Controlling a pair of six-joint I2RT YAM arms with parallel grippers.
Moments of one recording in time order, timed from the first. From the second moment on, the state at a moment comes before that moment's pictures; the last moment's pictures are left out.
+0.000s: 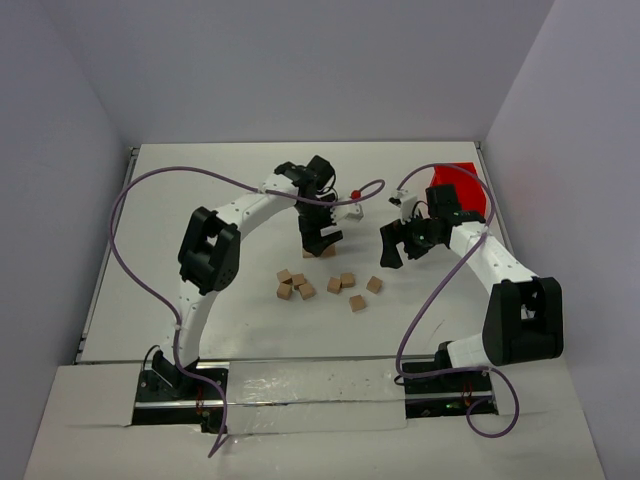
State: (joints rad) left arm -0.69 2.26 1.97 -1.03 0.34 0.76; right arm 0.09 1.39 0.93 -0.64 -0.52 -0.33
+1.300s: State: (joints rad) left arm -0.64 1.54 1.03 -0.55 0.23 0.42; right arm 0.09 1.39 0.93 -0.64 -0.51 -0.33
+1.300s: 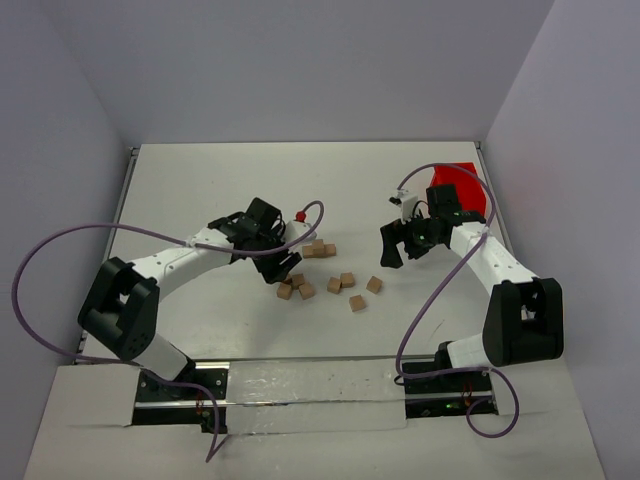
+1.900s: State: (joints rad) left arm -0.65 1.67 1.08 -0.53 0.24 0.42; right arm 0.09 1.39 0.93 -0.64 -0.51 -0.33
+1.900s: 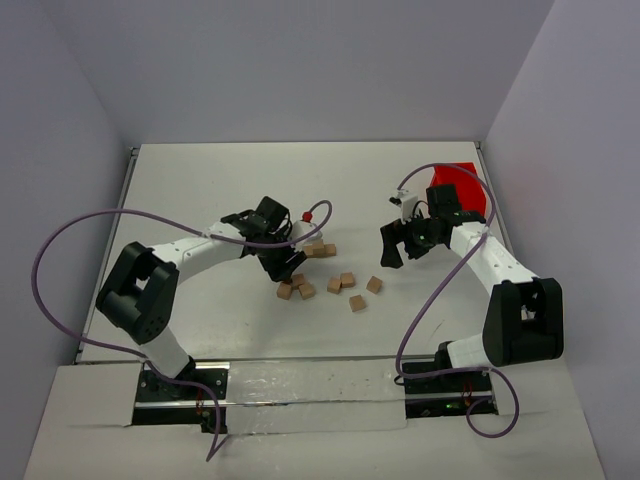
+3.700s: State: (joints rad) left arm -0.54 1.74 1.16 -0.65 0.33 0.69; right arm 0.08 1.41 0.93 -0.64 -0.51 -0.33
